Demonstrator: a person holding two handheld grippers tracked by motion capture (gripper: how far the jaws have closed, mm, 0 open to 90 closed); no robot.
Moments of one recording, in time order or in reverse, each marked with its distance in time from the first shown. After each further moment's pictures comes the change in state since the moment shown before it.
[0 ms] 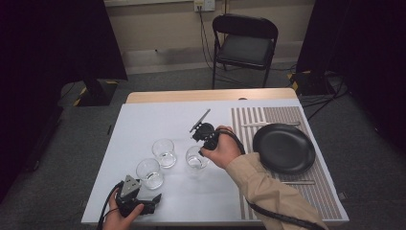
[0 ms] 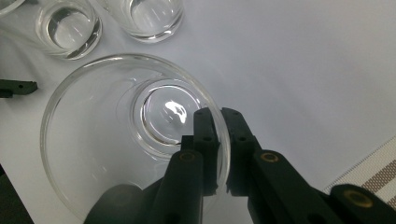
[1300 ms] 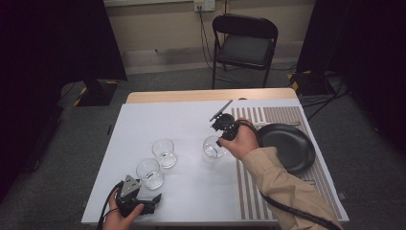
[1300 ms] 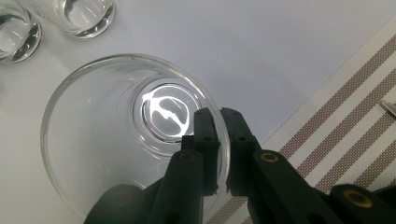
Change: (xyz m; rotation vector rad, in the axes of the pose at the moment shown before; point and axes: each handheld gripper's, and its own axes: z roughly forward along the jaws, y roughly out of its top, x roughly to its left) left arm 0.000 0.000 0.000 0.000 0.001 0.001; right arm -0.046 -0.022 -0.024 -0.013 -0.075 0.109
